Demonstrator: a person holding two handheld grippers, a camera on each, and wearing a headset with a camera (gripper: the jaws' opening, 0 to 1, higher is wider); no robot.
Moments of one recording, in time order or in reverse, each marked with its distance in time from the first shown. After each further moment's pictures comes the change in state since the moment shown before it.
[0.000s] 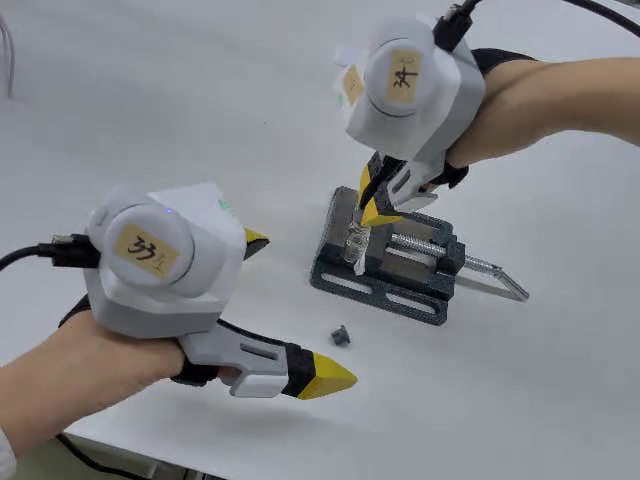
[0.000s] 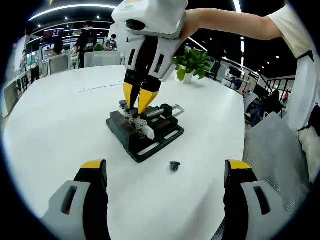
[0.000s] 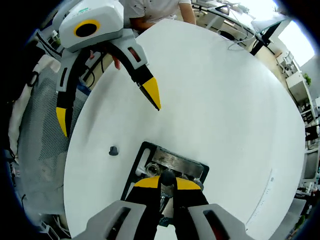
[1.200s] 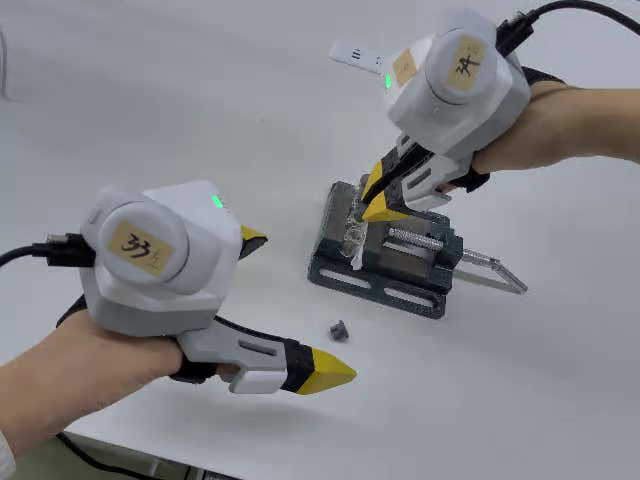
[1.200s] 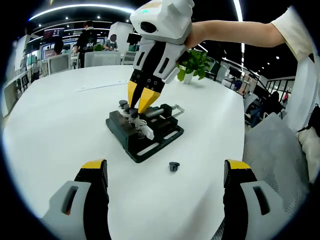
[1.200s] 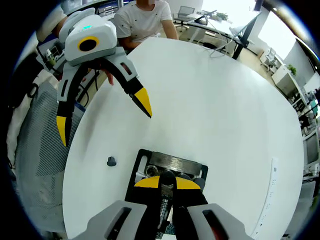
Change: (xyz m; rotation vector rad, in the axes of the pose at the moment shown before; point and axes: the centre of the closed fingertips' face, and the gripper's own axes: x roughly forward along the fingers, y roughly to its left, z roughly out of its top) left arm 0.001 -0.001 0.000 -0.007 -0.004 -0.004; right arm 0.001 -0.001 -0.002 0.119 -0.156 -0.064
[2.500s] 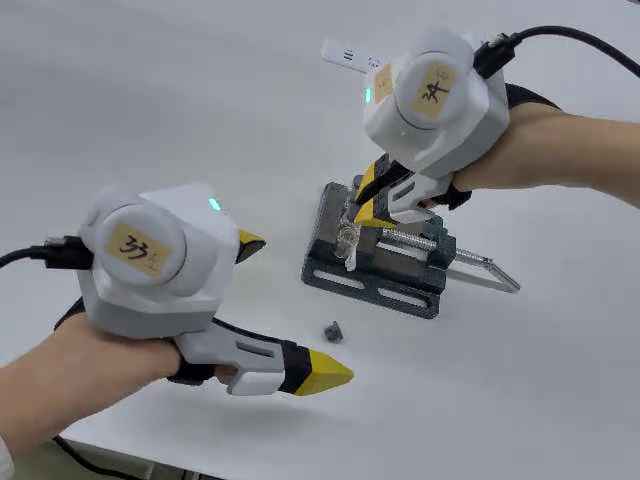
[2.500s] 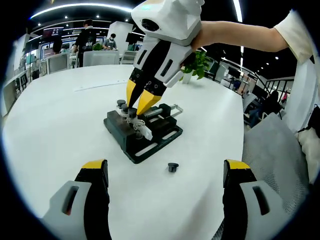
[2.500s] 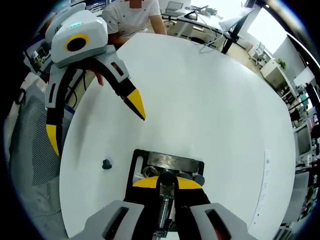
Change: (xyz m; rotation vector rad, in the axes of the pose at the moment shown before) left arm 0.002 -0.001 0.000 -0.003 0.005 -0.011; right arm 0.000 0.002 0.001 0.027 0.052 -0.099
